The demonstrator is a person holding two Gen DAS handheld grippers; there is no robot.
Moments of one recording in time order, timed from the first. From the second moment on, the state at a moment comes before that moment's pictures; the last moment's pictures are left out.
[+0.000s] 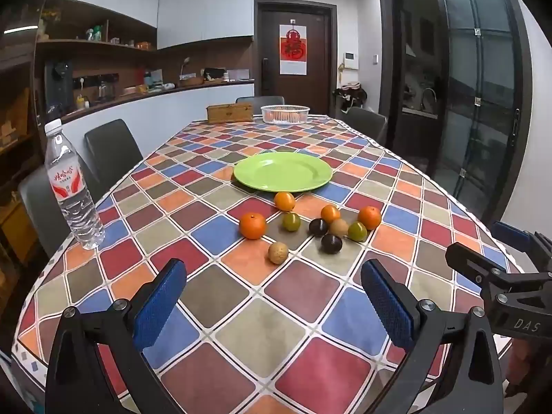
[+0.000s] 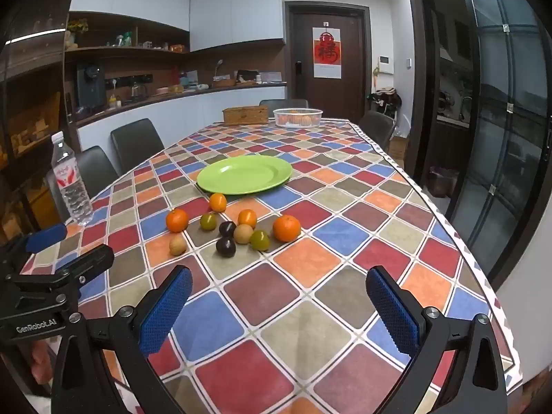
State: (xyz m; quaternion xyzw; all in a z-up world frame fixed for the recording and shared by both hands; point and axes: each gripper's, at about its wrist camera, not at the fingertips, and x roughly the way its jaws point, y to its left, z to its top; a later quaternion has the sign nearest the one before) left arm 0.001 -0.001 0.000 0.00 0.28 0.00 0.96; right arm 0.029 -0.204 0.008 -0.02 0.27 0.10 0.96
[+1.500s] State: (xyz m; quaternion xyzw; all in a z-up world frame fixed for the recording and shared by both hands) left arm -0.010 -0.001 0.004 0.00 0.25 0.01 0.97; right arm 0.027 -0.204 0.010 -0.02 0.26 0.11 0.96
